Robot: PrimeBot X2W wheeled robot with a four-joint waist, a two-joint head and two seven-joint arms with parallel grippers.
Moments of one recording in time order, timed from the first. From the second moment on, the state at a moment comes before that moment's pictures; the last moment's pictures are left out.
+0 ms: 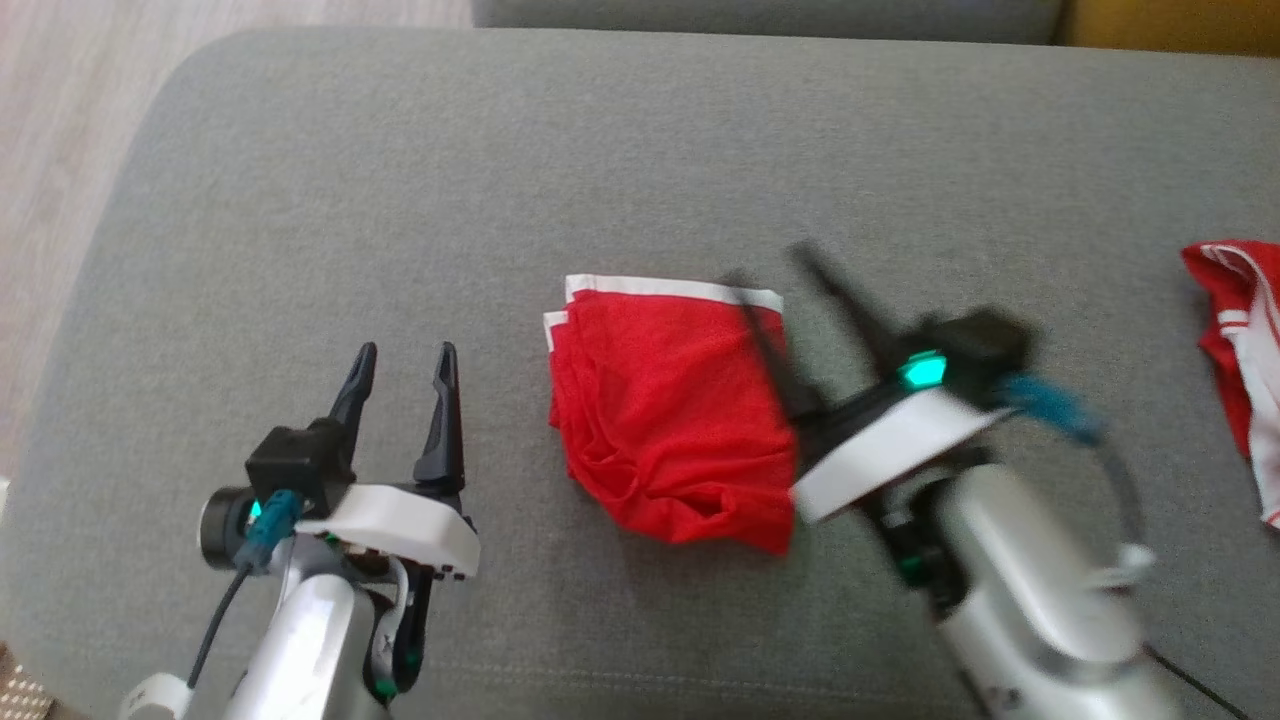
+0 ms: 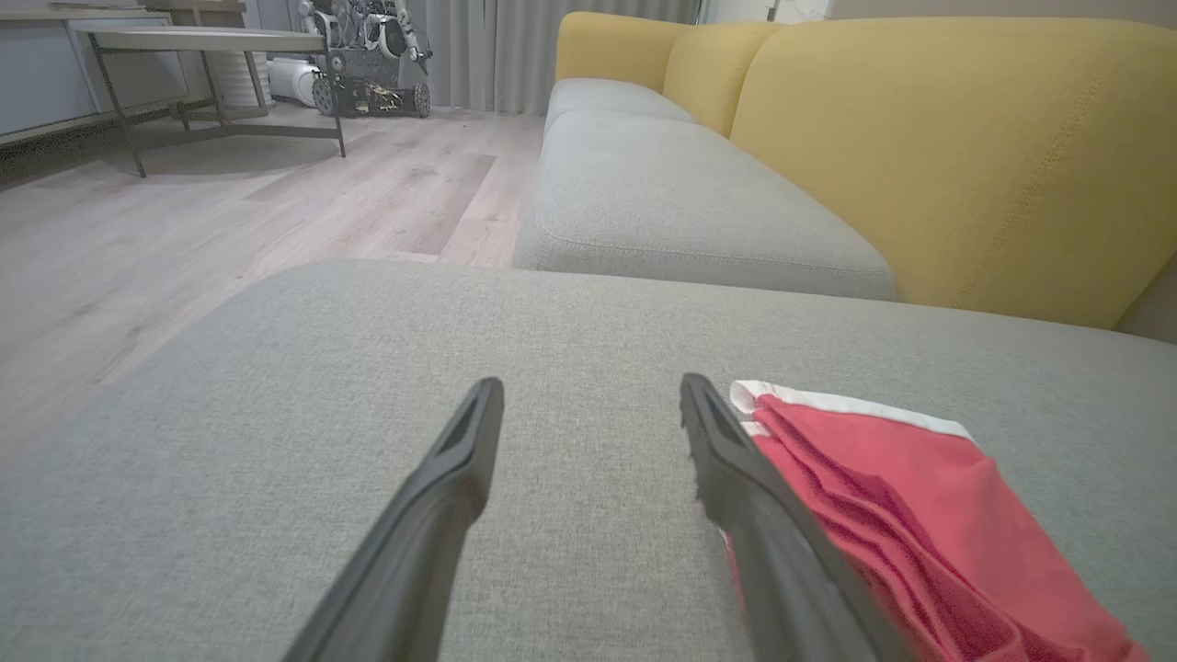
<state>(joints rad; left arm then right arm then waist) -0.19 0.08 -0.28 0.28 -0.25 0.11 -0.25 -0.36 -0.08 0.45 0.23 0.39 0.13 -0.08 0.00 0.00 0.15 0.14</state>
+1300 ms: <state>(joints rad) 0.05 0.20 -0.31 0.10 -0.23 0.15 -0.16 0.13 -0.05 -0.04 -0.08 0.16 0.13 0.10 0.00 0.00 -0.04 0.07</state>
